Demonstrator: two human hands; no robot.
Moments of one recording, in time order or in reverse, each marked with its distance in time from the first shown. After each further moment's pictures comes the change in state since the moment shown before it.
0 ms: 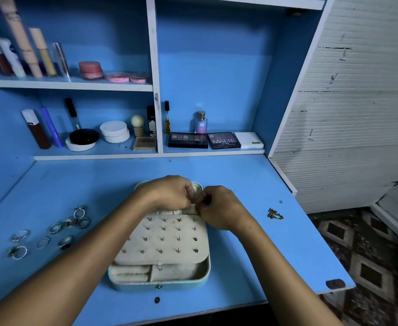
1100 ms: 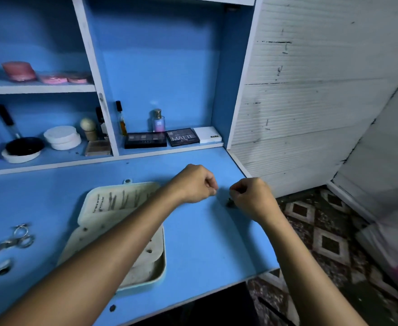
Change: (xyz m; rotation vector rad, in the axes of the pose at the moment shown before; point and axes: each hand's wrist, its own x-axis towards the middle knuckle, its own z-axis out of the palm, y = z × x) left_hand 0.054 0.101 0.052 -0.076 0.150 0.340; right_hand -0.036 0.104 -0.076 0.047 0.415 0.269
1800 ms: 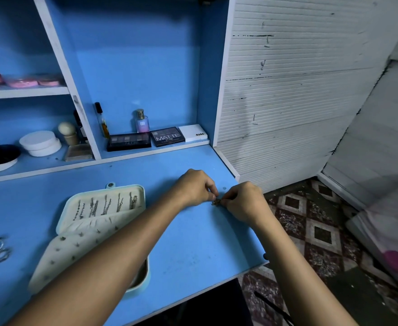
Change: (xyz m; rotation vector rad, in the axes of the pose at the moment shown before) left_hand 0.029 0.012 0.038 0.053 -0.061 0.017; right_hand -0.002 0.022 -0.008 -0.077 -0.067 0.022
